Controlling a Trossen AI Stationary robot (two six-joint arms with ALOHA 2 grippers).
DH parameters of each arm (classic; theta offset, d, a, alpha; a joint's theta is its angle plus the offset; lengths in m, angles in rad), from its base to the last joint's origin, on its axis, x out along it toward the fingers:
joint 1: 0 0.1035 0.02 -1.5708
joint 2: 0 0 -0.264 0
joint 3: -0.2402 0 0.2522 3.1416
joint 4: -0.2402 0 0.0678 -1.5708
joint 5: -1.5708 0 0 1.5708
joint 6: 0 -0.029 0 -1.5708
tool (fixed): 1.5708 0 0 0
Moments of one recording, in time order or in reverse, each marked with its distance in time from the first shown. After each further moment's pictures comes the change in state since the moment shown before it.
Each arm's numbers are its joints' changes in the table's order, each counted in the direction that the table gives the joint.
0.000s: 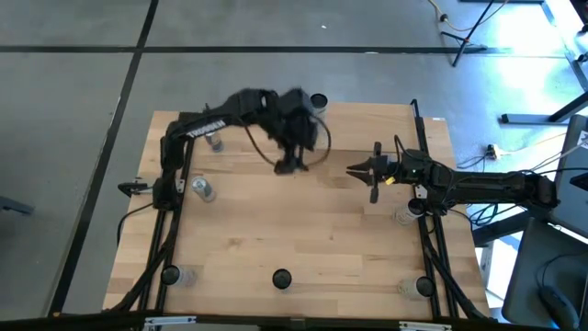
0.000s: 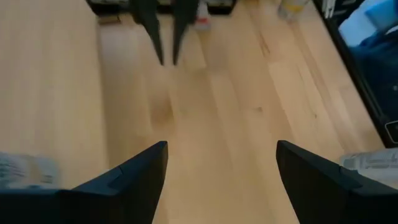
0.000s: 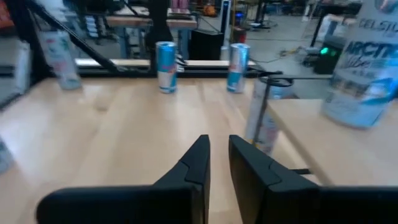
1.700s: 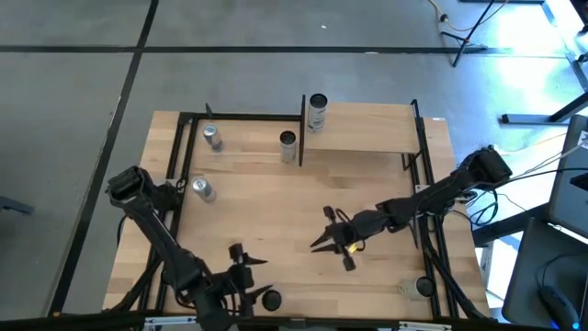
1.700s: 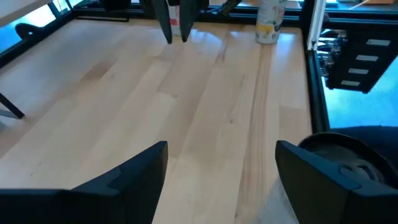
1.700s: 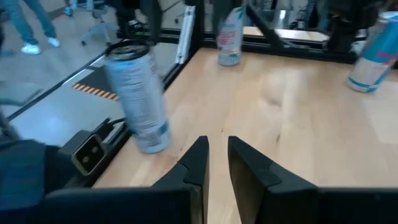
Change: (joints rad) left arm -1.084 -0.209 1.008 0.818 1.234 1.112; right arm 0.661 0.722 -0.477 0.064 -0.166 -0.138
